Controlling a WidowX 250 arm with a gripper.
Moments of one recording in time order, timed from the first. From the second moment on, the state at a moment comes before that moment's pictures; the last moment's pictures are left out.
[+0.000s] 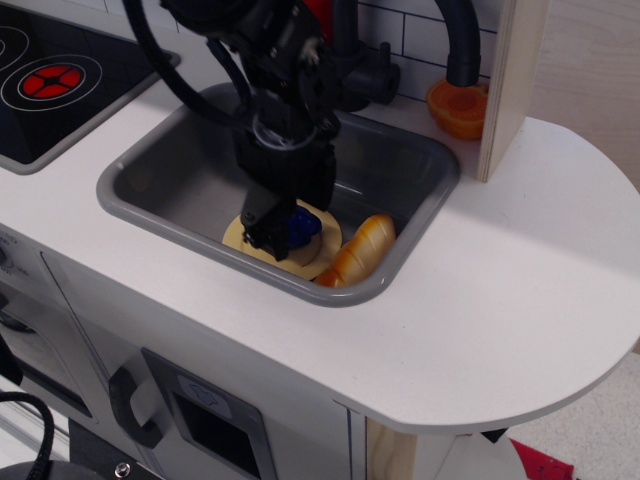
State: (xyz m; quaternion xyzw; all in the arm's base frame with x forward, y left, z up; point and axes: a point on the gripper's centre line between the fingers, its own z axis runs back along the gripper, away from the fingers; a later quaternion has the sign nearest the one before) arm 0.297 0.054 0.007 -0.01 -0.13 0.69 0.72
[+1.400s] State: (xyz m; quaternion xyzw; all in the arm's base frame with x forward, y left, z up) arm 0.309 0.060 0.006 -0.02 -0.13 0.69 0.71
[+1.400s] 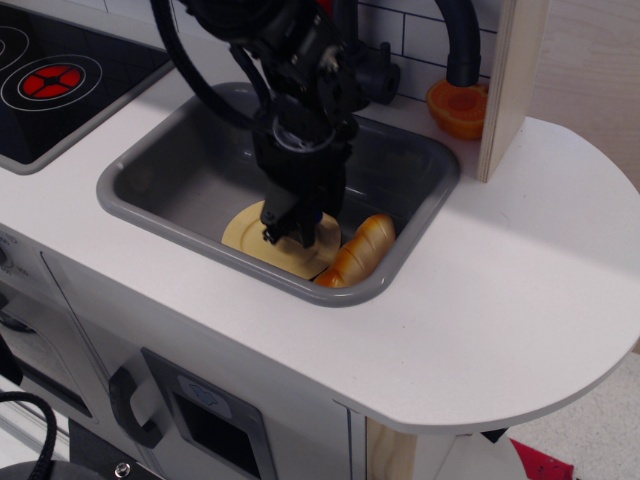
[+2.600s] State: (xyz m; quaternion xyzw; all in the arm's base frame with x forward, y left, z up) arm 0.334 0.152 0.019 -0.05 -0.17 0.68 0.71
